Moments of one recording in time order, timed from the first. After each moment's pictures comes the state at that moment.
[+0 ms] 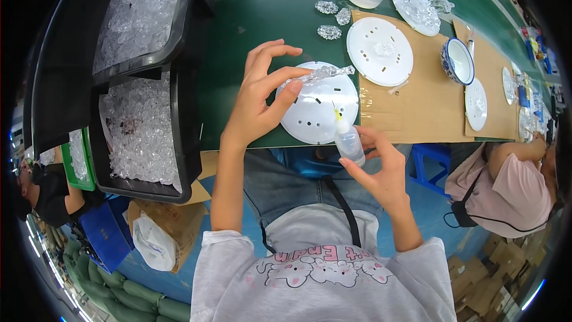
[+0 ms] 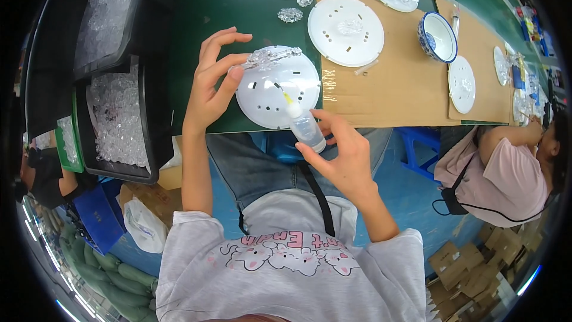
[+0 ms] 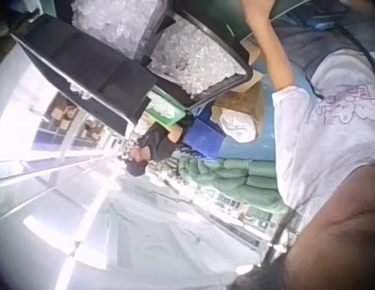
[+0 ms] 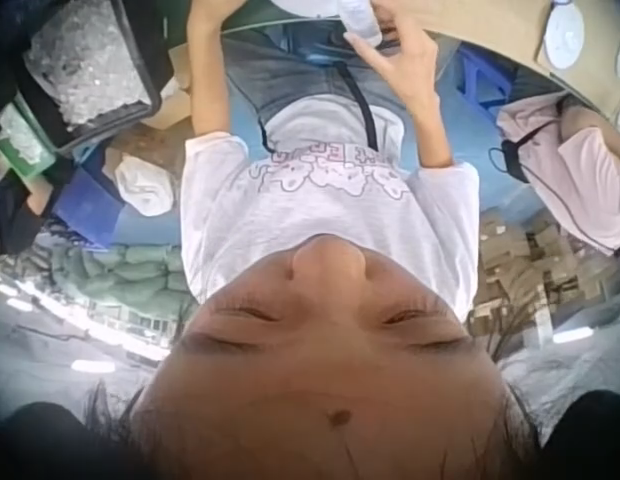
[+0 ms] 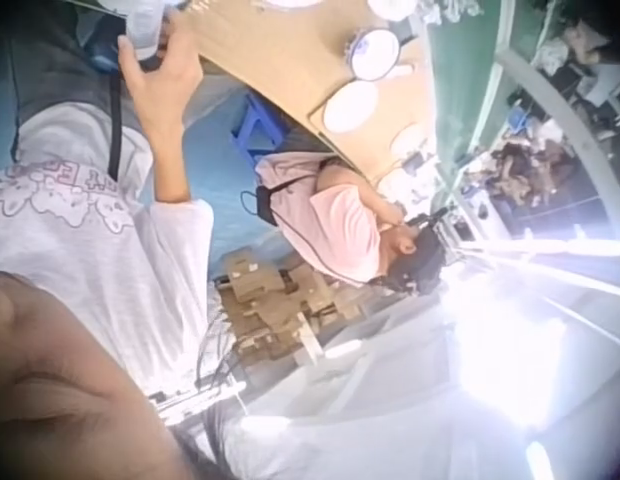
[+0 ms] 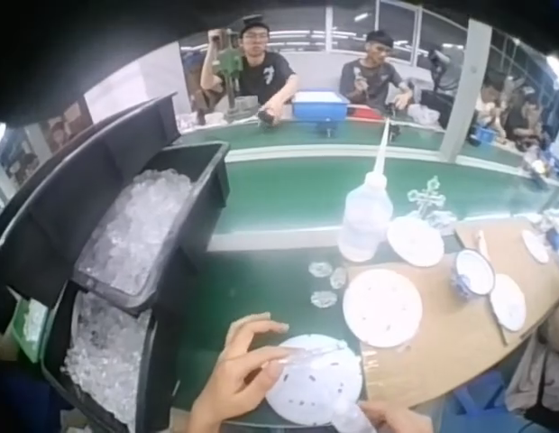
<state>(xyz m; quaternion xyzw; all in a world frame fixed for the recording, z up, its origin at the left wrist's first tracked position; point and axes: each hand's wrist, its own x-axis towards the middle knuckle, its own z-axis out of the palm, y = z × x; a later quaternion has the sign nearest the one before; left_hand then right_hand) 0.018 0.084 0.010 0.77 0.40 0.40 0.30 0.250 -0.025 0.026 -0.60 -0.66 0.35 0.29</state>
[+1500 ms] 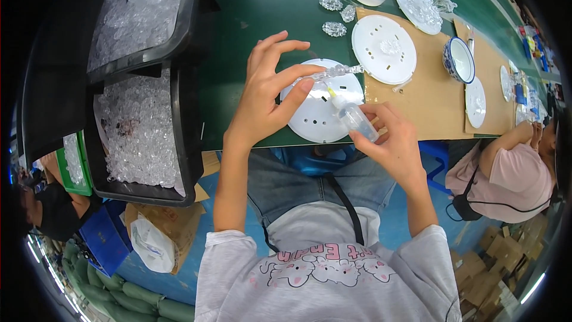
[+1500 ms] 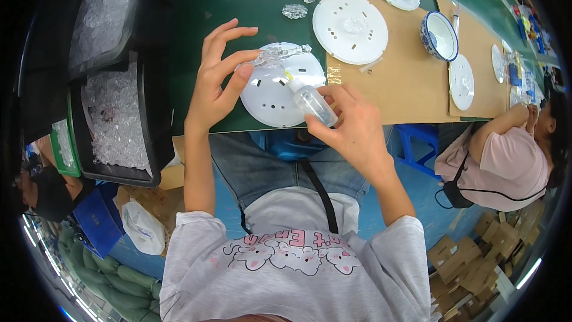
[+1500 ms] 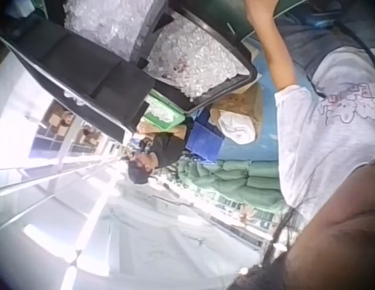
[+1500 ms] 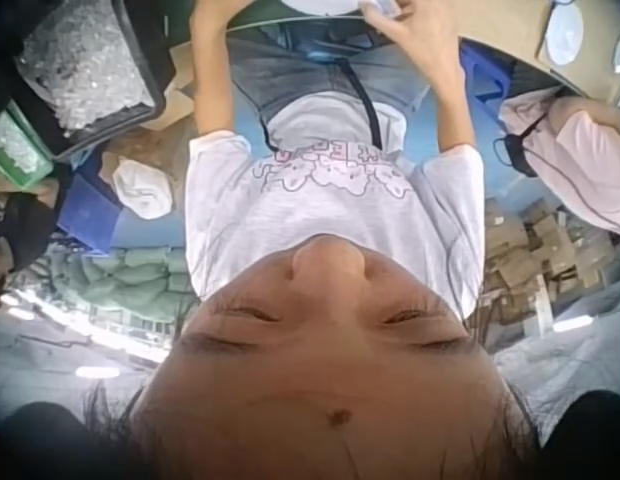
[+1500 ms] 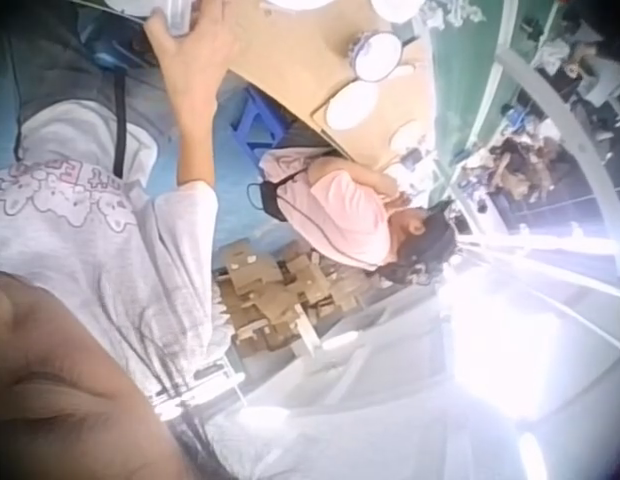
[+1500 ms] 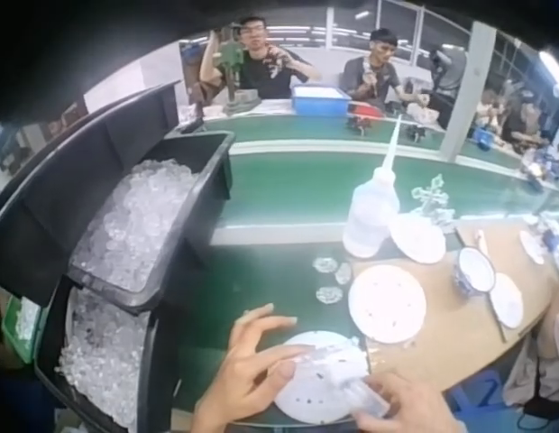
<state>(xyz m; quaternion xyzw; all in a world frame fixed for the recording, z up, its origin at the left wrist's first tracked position) 0.019 0.084 0.009 0.79 0.40 0.40 0.25 0.244 0.019 0.047 -0.64 -0.64 0.36 0.21</state>
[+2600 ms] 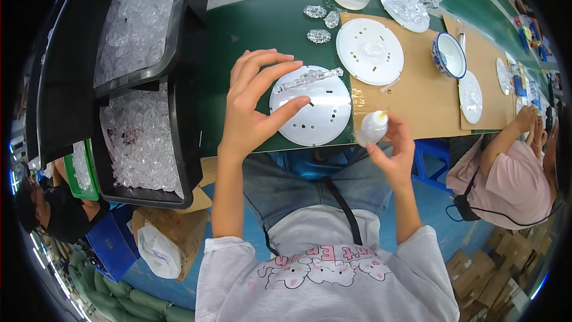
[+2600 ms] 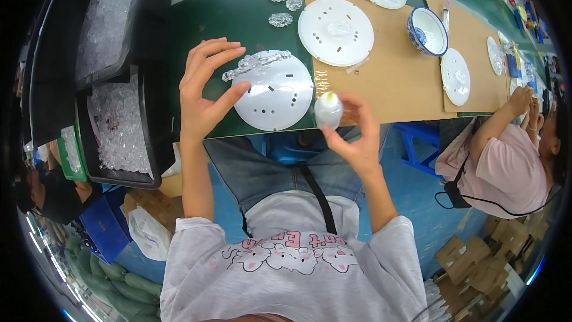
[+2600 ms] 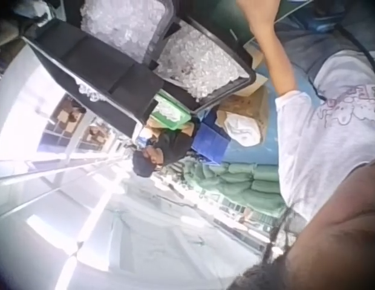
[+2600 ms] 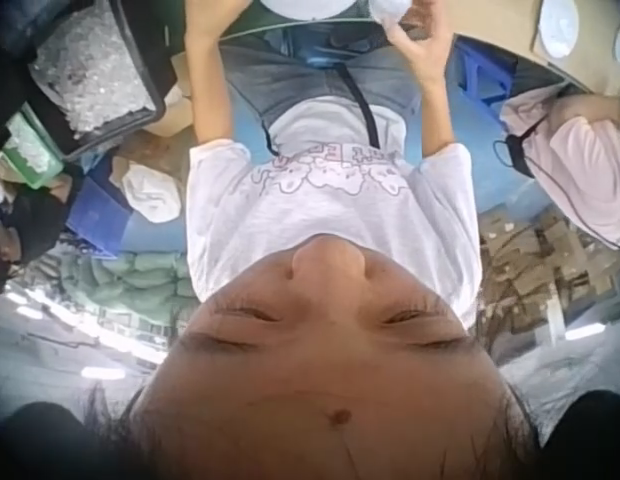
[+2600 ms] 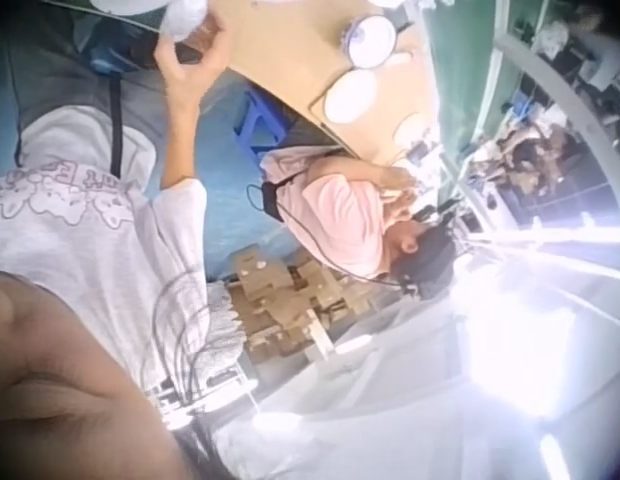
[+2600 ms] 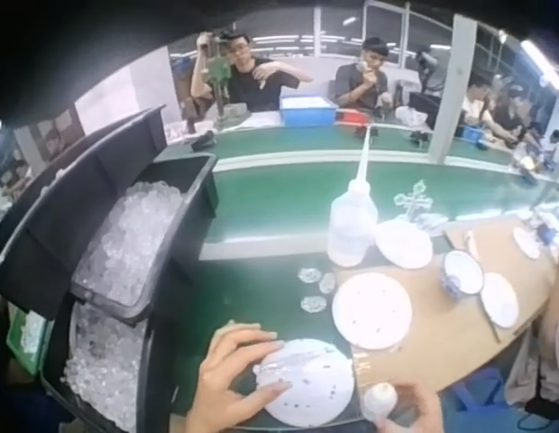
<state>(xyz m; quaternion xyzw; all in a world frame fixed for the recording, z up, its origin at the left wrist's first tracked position) 0.025 0.079 0.035 0.78 0.40 0.43 0.22 0.285 -0.020 -0.002 -0.57 -0.56 0.42 0.43</state>
